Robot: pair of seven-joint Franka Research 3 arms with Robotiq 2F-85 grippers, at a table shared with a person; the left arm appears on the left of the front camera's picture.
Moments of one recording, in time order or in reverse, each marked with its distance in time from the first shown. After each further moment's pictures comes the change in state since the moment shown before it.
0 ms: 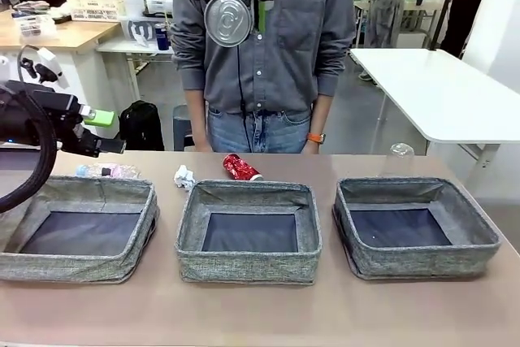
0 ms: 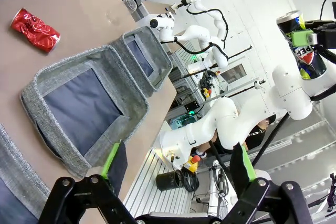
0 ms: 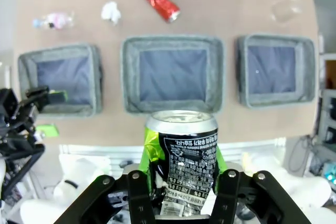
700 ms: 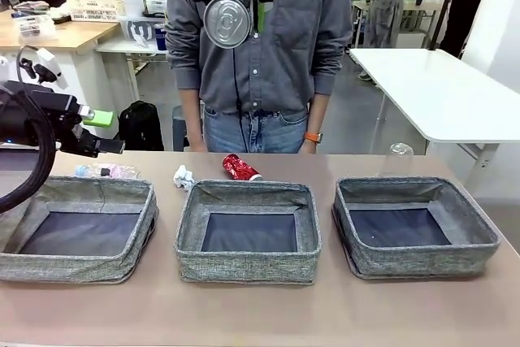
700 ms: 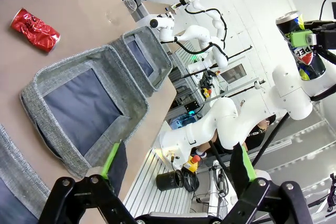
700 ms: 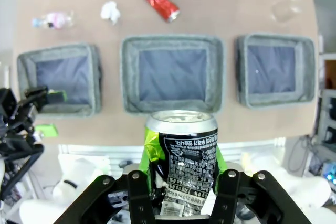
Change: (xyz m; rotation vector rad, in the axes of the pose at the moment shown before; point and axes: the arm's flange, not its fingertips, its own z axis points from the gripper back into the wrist) left arm 0.000 0.000 0.000 0.000 0.000 0.000; right arm -0.001 0.001 -0.002 -0.004 0.001 0.002
